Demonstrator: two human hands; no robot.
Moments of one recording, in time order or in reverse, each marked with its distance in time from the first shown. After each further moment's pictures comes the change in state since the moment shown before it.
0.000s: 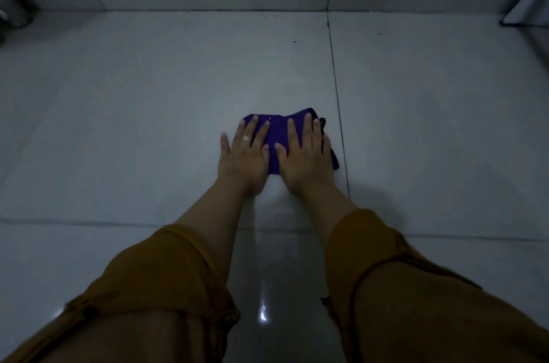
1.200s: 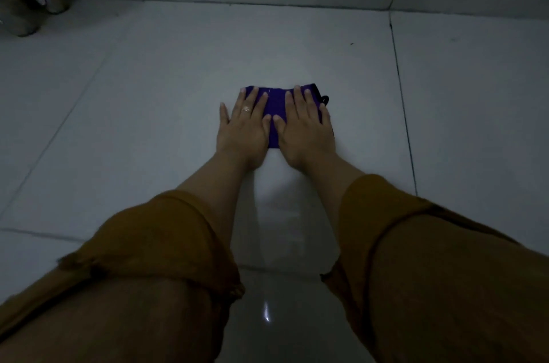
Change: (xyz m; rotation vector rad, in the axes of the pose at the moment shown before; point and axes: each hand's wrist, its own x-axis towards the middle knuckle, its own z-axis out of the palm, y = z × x) left_hand 0.074 -0.088 -0.026 0.032 0.141 -0.072; right_hand 0.100 -0.077 0.014 -0.054 0.016 -0.168
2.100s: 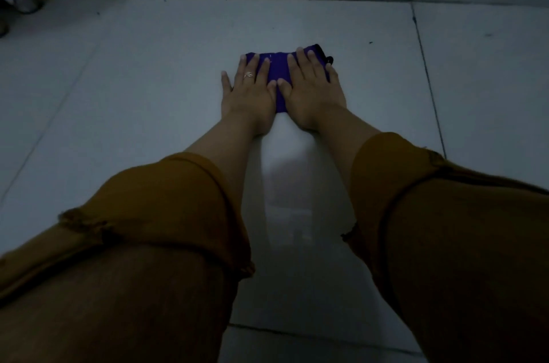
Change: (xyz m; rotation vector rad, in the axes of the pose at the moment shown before) left_hand 0.097 -0.012 -0.007 -0.013 -0.003 -0.030; right_hand 0.108 0.009 -0.008 -0.056 -0.036 -0.038
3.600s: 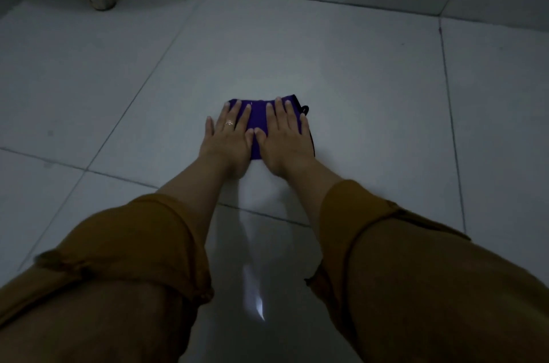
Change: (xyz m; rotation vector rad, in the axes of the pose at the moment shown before) left_hand -0.184 -0.104 -0.003 0.024 -0.087 -0.095; right_hand -0.151 -0.138 0.024 0.069 -0.122 -0.116
